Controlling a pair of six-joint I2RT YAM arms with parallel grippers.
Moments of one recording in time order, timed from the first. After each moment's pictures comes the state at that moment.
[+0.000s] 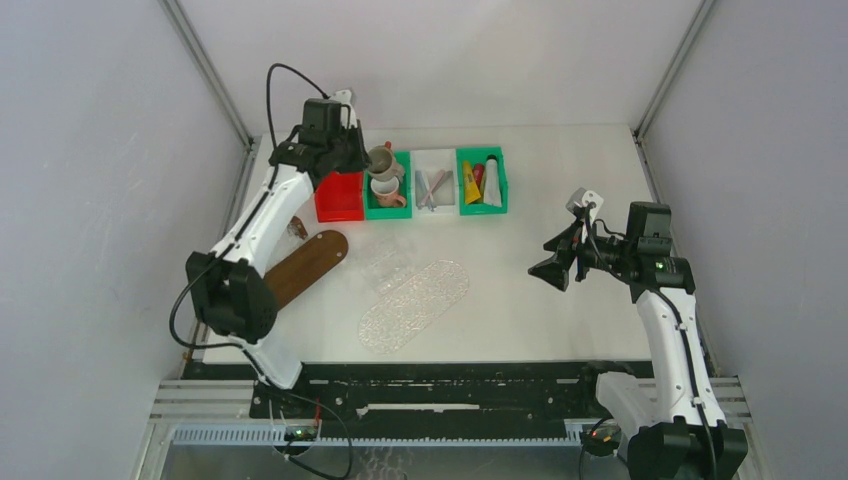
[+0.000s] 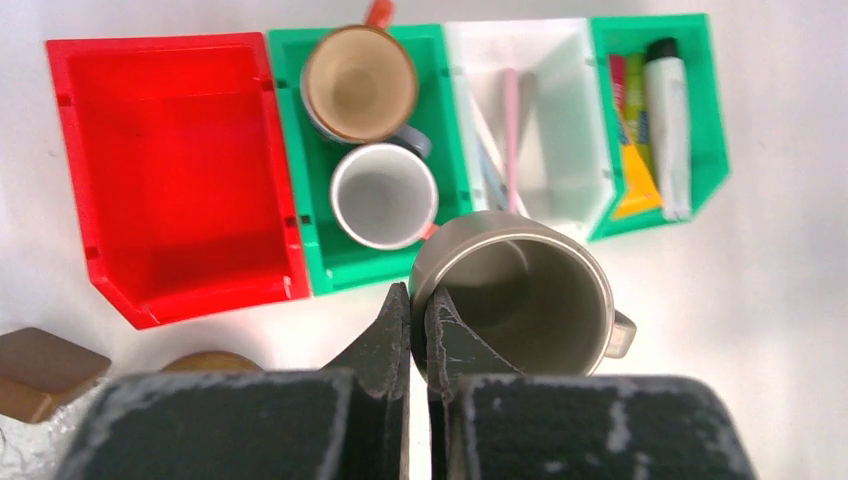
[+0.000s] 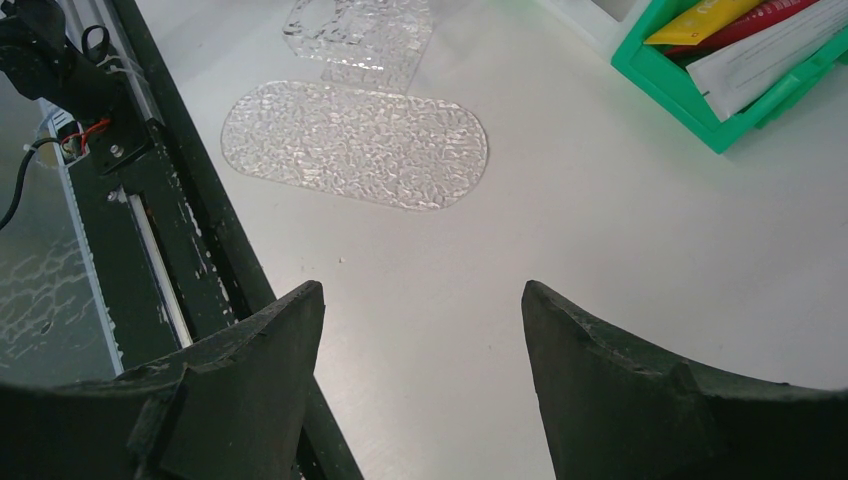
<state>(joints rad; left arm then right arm) -0.26 1.75 1.69 -0.60 0.06 -0.30 -0.11 0.92 0.88 -0.76 -1.06 -0.49</state>
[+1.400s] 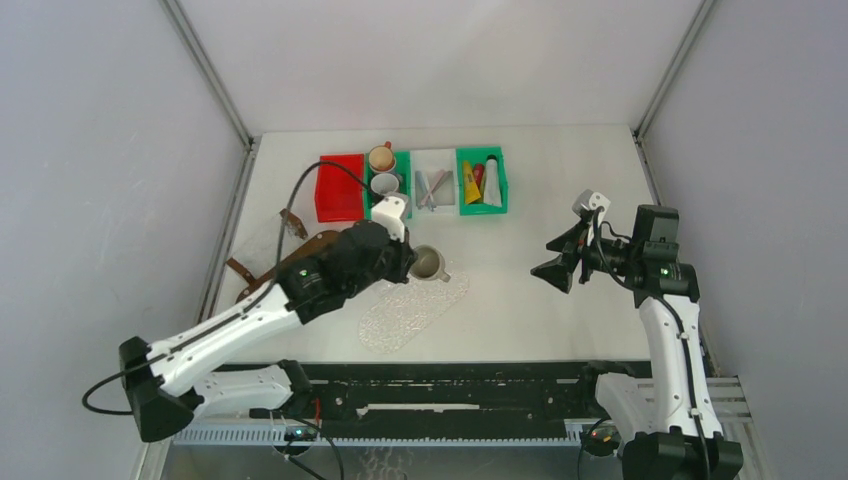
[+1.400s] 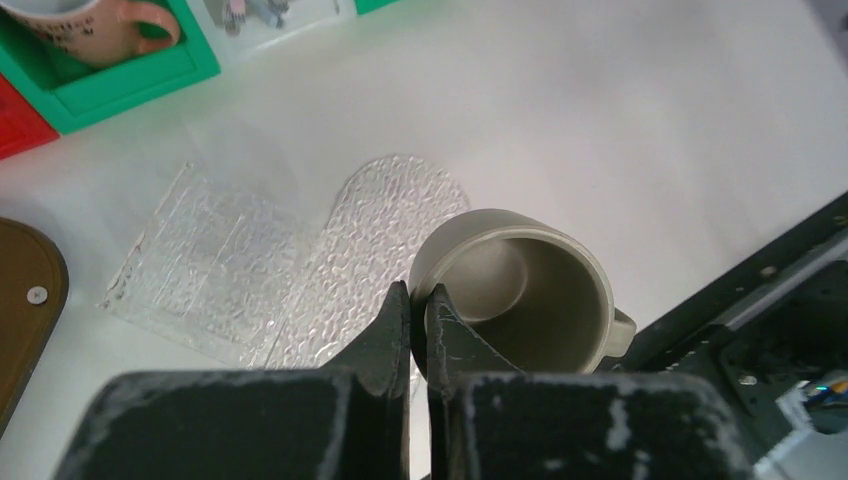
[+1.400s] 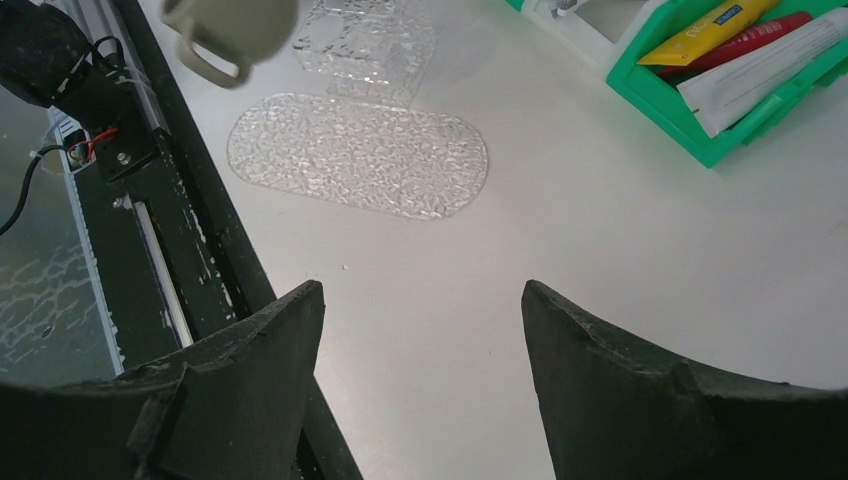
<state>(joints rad) -0.93 1.04 1.00 -0.45 -0.26 -0.40 -0.14 0.88 0.88 -0.77 -1.10 -0.50</state>
